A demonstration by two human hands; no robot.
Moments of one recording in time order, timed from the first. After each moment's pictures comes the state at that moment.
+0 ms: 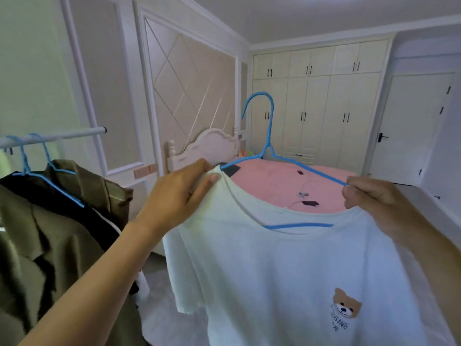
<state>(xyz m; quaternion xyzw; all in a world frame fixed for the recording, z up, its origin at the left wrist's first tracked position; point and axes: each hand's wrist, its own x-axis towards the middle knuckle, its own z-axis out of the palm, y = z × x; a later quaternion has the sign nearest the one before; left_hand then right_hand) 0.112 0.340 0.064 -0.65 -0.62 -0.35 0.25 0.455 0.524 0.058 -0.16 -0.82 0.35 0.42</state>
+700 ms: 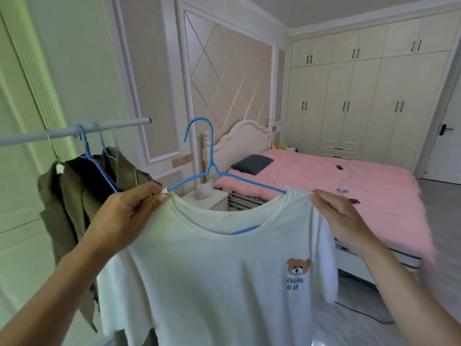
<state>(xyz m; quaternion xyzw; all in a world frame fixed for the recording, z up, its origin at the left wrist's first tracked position) 0.054 0.209 0.024 -0.56 -0.69 -0.41 0.19 0.349 0.515 -0.007 -0.16 -0.82 0.37 0.39</state>
